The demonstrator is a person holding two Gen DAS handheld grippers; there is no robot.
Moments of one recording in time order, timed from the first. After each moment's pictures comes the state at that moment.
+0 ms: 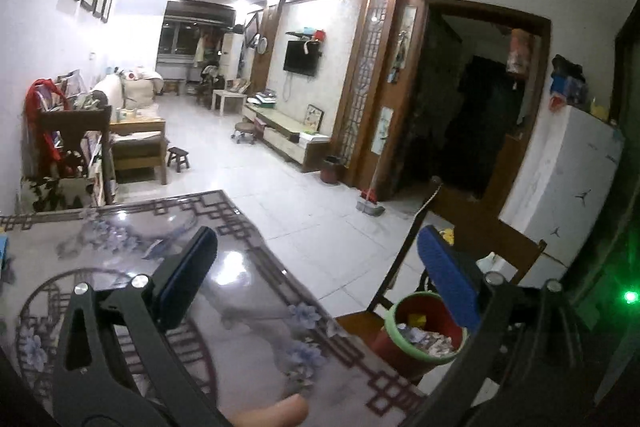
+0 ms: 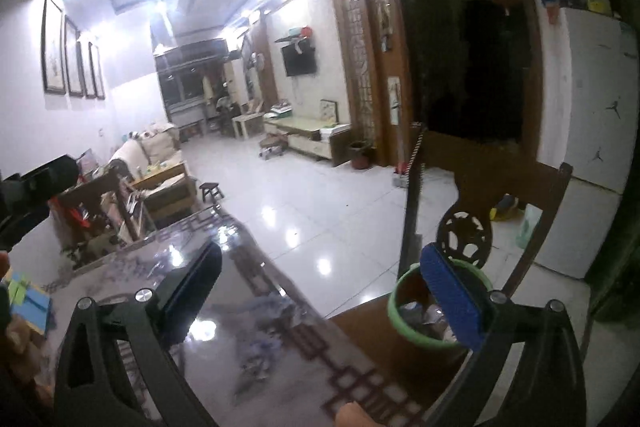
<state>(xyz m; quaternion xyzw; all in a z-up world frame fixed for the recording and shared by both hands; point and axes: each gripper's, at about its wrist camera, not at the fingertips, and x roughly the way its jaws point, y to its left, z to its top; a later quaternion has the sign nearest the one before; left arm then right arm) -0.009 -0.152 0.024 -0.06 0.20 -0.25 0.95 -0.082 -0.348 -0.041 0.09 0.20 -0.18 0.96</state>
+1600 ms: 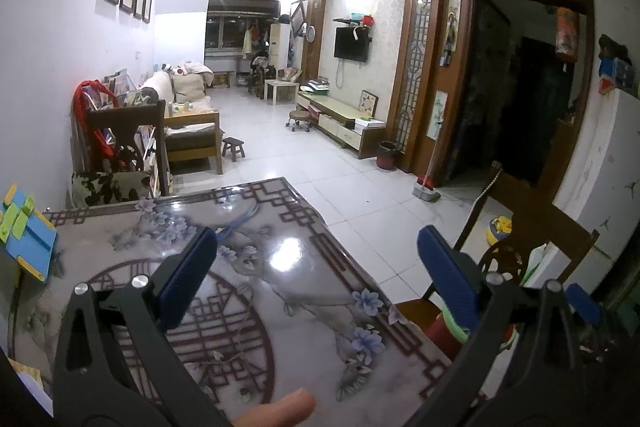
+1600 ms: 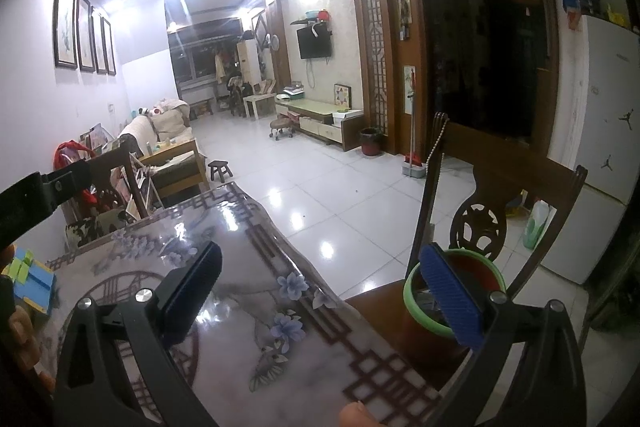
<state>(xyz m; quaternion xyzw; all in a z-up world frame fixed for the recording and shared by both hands) 0.001 -0.135 0.014 -0.02 0.22 -0.15 0.96 -0.085 -0.331 -0.047 0.09 0.23 -0.16 0.96</state>
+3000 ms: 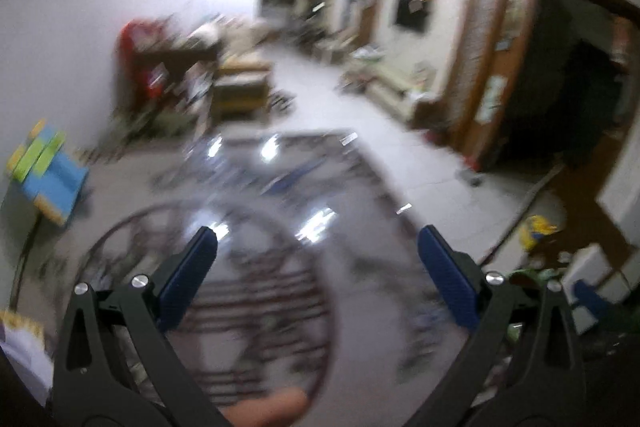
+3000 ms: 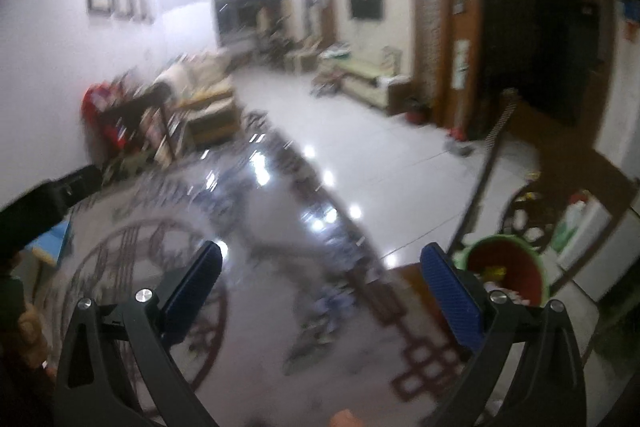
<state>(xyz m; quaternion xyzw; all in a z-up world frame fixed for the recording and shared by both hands) 0.054 -0.047 -0.076 -0.06 0.32 -0.03 0.94 -0.017 -0.274 -0.104 0.04 0.33 -0.05 0.94</state>
